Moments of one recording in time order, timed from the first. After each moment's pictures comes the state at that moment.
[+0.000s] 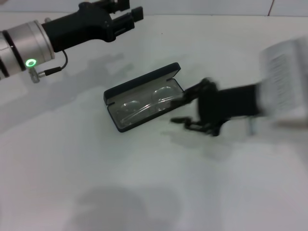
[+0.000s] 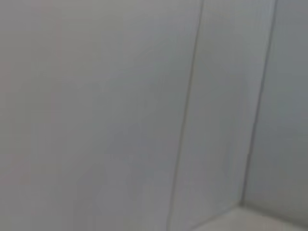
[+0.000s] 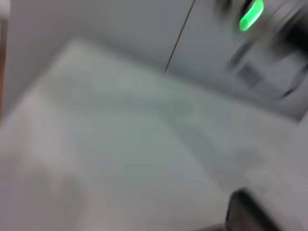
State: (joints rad) left arm -0.64 -2.07 0.72 0.56 1.64 1.33 -1.31; right arm 0.46 2.02 -1.57 -1.15 -1.71 -1.17 1.28
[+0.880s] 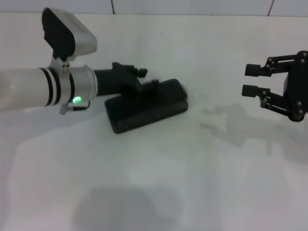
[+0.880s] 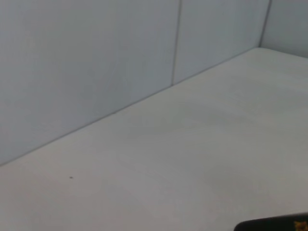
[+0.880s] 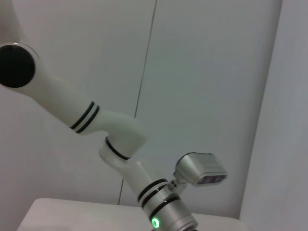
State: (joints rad) left arm -0.68 -2.09 1.13 0.46 1.76 0.91 -1.37; right arm 0.41 2.02 -0.95 -0.89 -1.58 -1.73 1.08
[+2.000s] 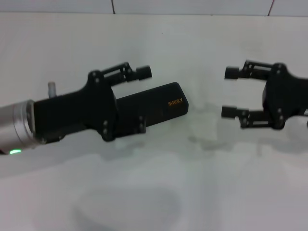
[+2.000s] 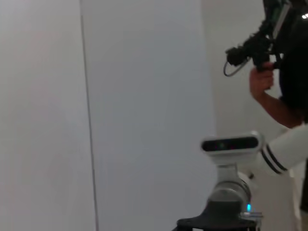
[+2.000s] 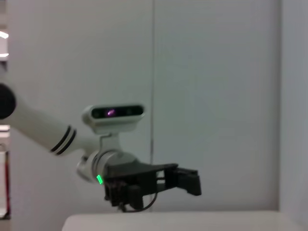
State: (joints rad) left arm -0.40 -2.04 1.08 0.53 1.37 1.78 -0.86; right arm 0.54 1.99 -0.97 -0.61 -1.60 -1.74 1.05
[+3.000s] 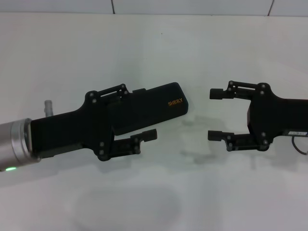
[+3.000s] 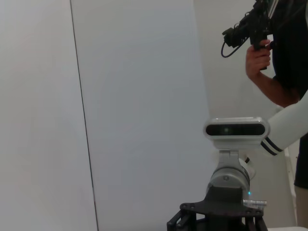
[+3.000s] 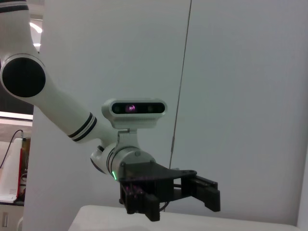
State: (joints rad) left arm -0.36 -2.04 1.08 0.53 1.43 1.78 -0.79; right arm 0.54 2.02 -1.00 -0.56 -1.62 -1.74 0.88
